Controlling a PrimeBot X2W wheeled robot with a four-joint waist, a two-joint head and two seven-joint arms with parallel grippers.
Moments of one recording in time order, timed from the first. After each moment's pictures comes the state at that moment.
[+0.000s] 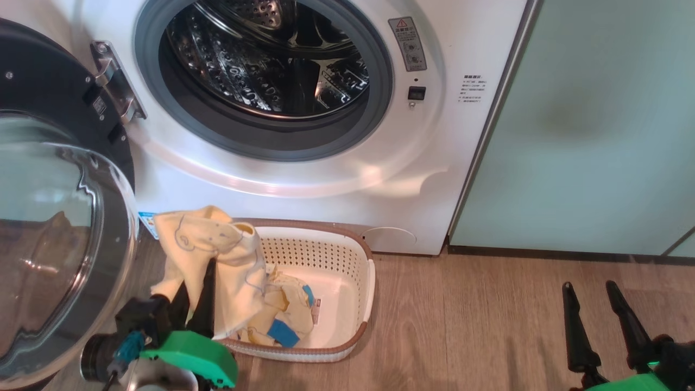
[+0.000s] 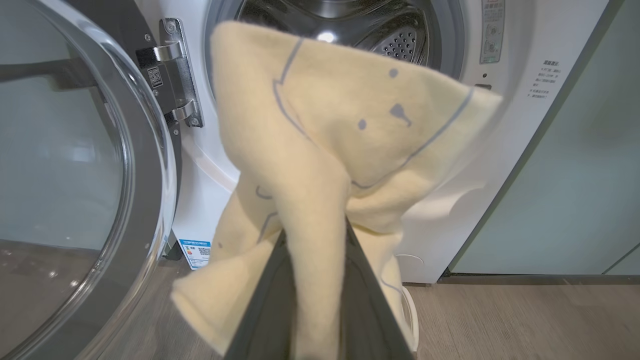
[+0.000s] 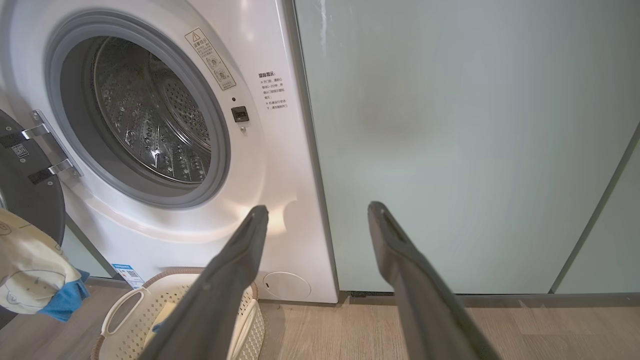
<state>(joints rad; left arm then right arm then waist) 0.08 0.22 -0.15 -0.05 -0.31 0.23 -0.15 0.14 -0.04 0.04 0.04 0.19 0.13 -0.26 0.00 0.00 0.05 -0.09</state>
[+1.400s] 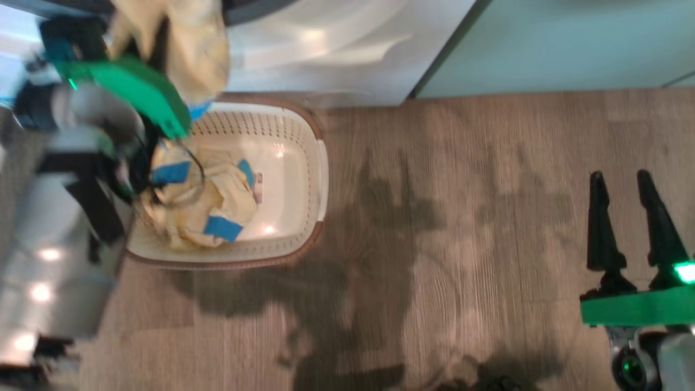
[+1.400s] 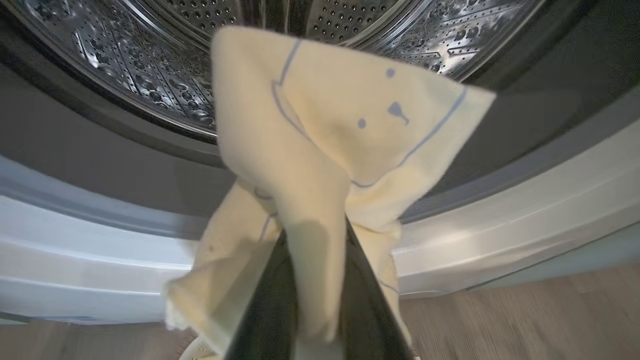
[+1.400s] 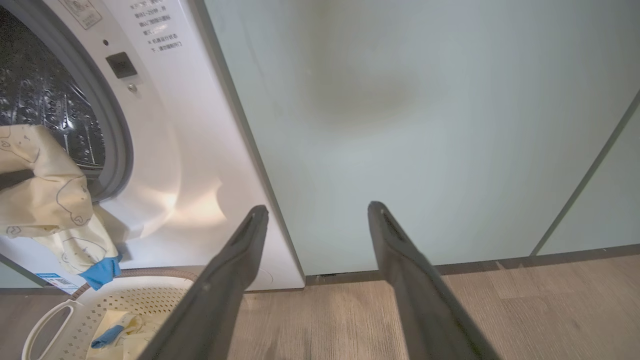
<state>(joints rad) -0.74 0.31 -0.16 0.37 -0.43 0.06 0.09 -0.11 -0.04 0.04 -0.03 0.28 0.13 -0.26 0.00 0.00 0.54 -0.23</state>
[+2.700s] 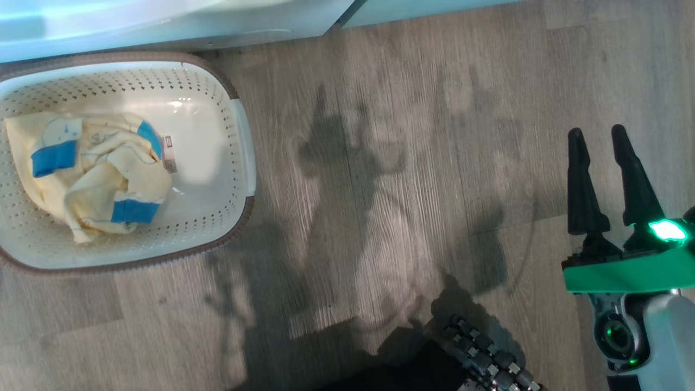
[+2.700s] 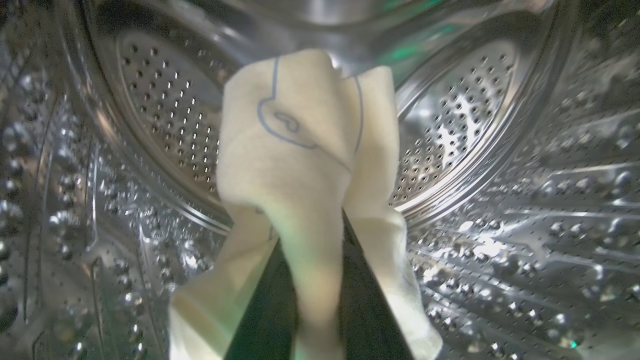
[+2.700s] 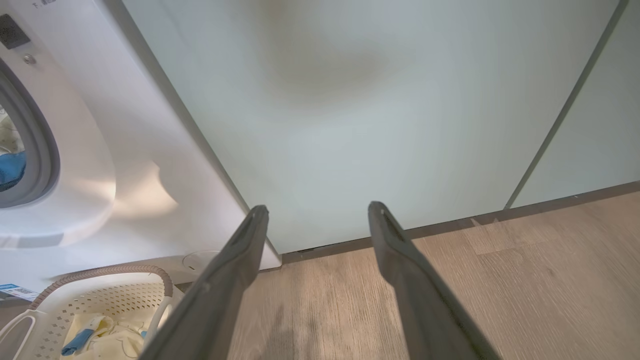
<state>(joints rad) -1.44 0.51 -0.16 0.68 -0.31 0.03 -0.04 -0.24 -0.04 0.13 -0.01 0.42 0.13 -0.26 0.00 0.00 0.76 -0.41</state>
